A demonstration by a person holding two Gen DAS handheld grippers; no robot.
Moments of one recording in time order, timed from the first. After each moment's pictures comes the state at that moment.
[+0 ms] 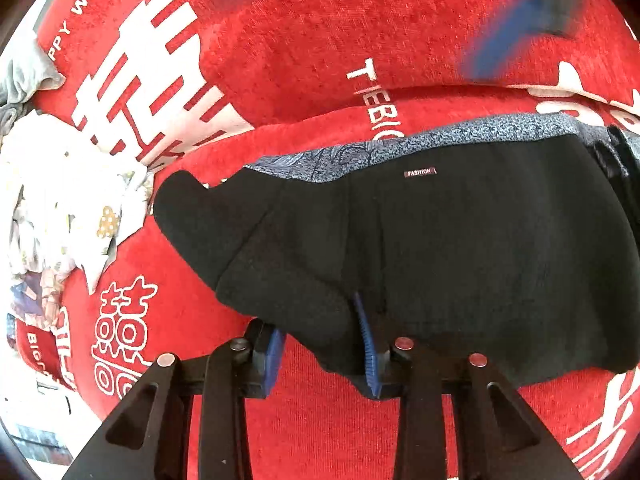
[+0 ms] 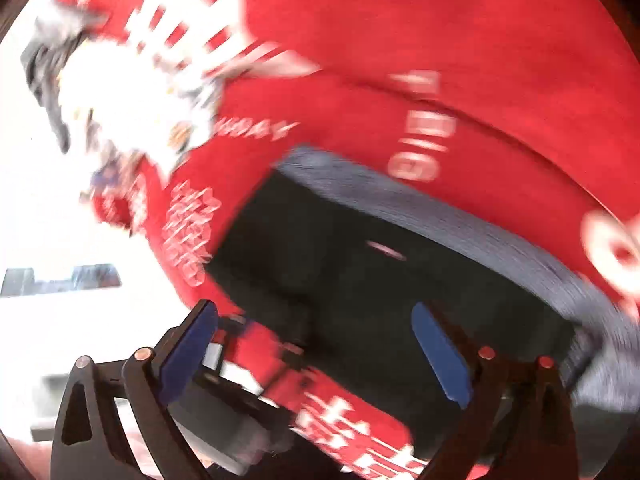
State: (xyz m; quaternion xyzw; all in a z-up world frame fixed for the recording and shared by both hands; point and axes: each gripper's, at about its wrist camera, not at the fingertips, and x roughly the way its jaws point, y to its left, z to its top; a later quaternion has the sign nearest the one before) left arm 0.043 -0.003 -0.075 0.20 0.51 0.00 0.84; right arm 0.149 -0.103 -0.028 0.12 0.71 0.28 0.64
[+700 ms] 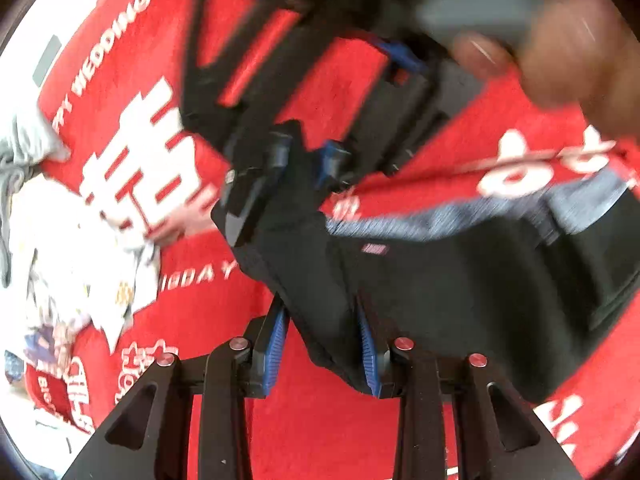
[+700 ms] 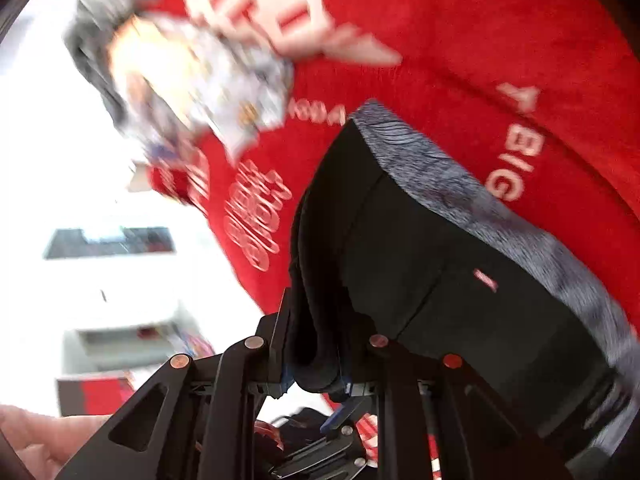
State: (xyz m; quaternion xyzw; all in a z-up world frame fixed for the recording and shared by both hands) left arm 0.031 -0.072 0.023 0.22 0.43 -0.06 0.88; right arm 0.153 -0.110 -0.005 0.18 0.69 0.37 0.60
